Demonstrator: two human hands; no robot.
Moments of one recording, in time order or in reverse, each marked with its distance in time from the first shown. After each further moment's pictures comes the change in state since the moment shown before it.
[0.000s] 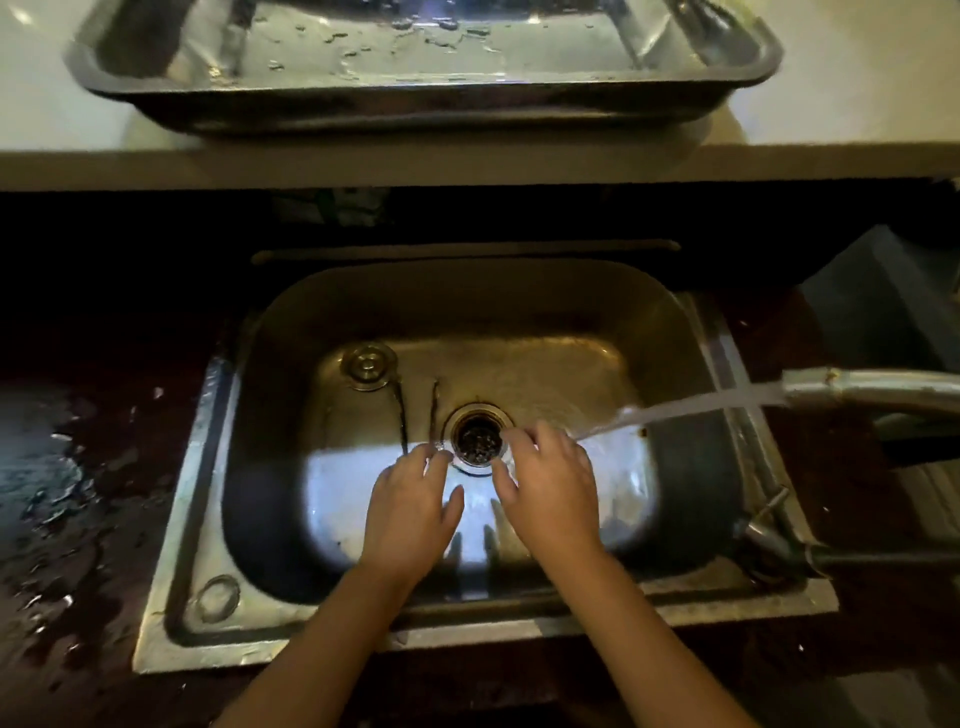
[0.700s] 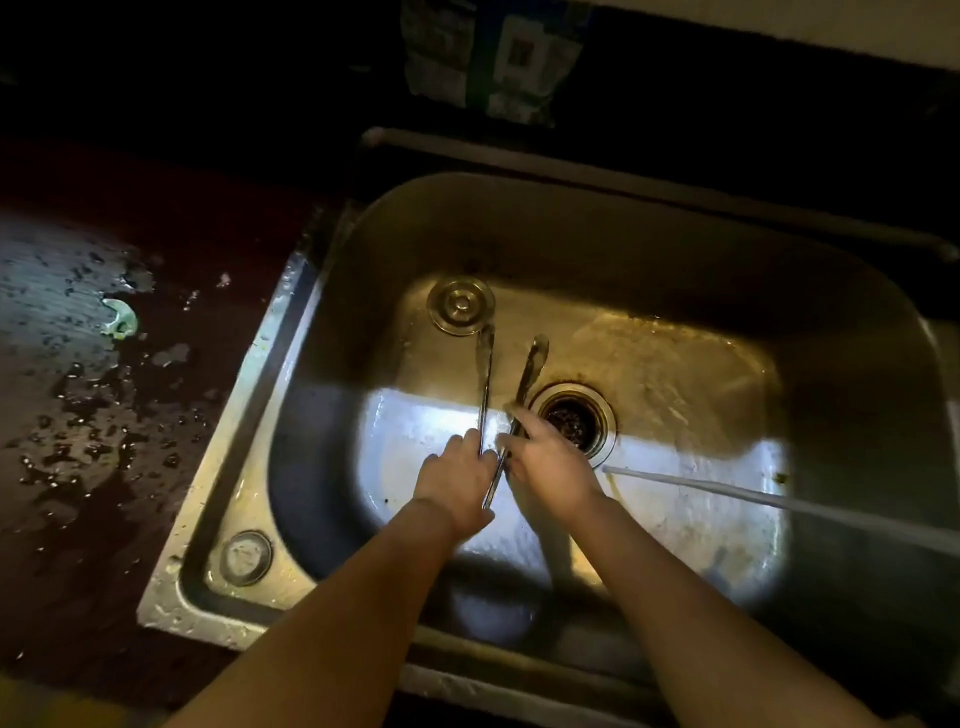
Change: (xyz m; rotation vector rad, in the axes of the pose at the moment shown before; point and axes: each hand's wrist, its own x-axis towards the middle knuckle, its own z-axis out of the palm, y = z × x) left_hand 0.039 -0.072 0.070 0.176 -0.466 -0.131; right_hand 0.080 0.005 0.163 0.044 -0.553 -0.263
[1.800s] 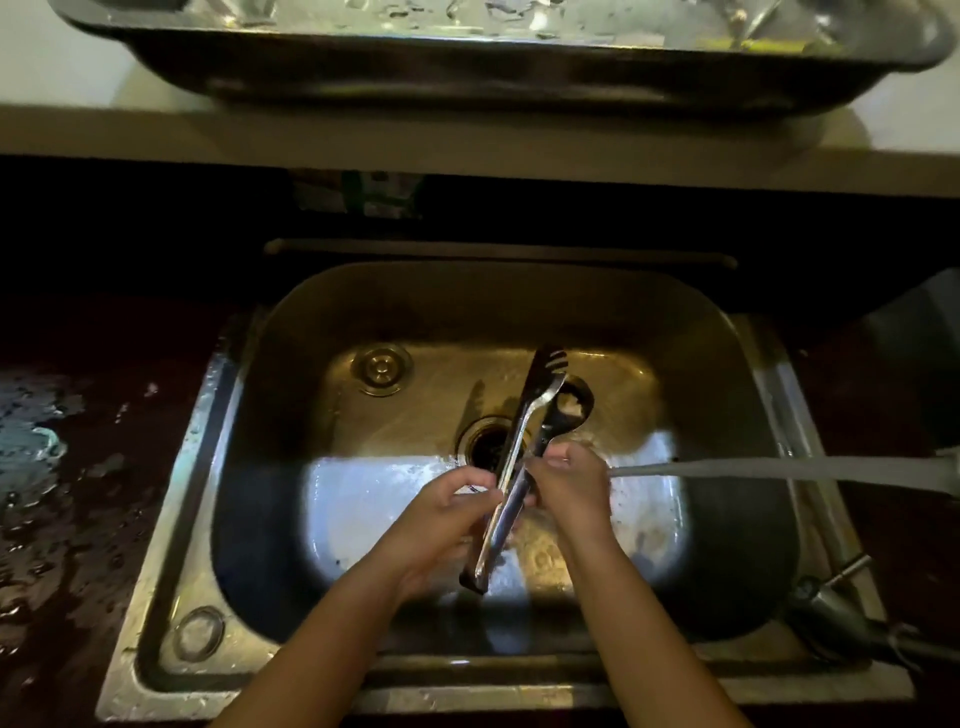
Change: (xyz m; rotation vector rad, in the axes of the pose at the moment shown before) left_hand -0.054 0.049 -0.069 -1.575 -0.236 -0.012; right_hand -0.085 -0.012 -0.084 1.110 0.553 0.732
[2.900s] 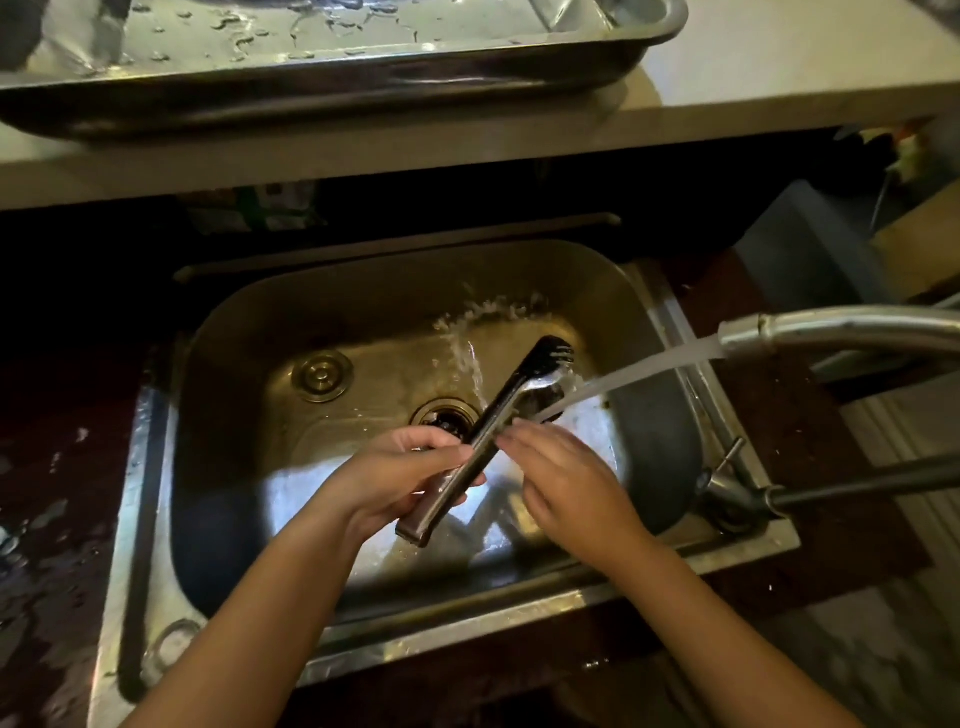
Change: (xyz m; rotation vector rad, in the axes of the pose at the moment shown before) left_hand -0.035 0.059 0.027 0.150 -0.149 -0.056; right_hand -0.052 0.018 -0.090 -0.929 -0.116 -0.969
